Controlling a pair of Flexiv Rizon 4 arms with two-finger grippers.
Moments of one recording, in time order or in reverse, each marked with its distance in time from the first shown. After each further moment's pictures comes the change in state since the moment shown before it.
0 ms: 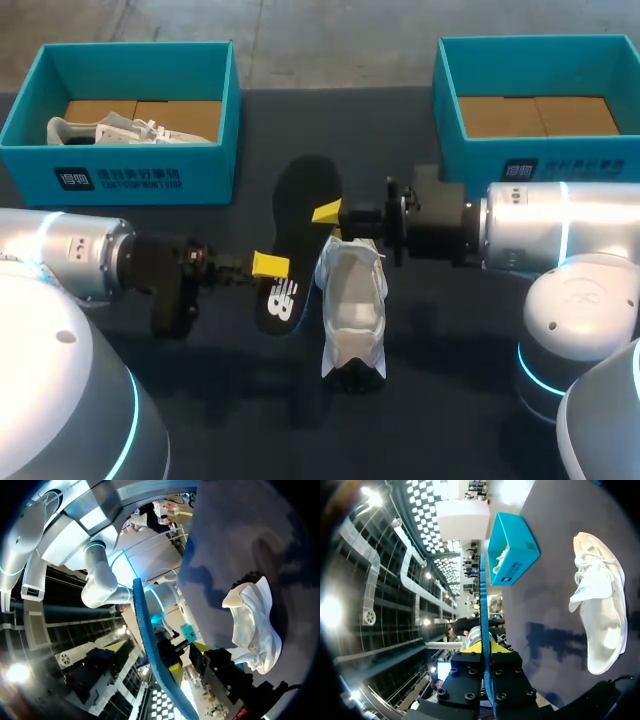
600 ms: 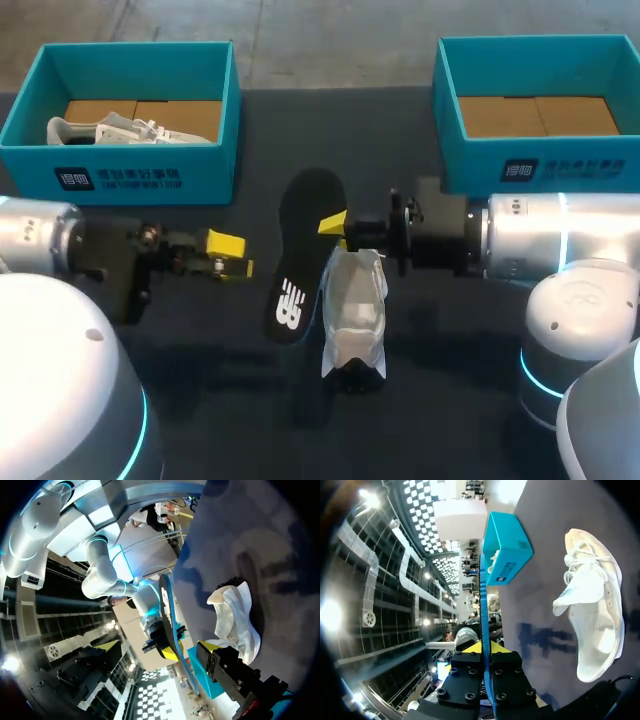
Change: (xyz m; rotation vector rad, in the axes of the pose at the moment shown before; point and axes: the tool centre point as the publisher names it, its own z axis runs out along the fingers) left arm -0.006 0.013 -0.058 -0.010 0.108 -0.081; right arm -0.028 0.006 -0.002 0.013 -0.001 0.020
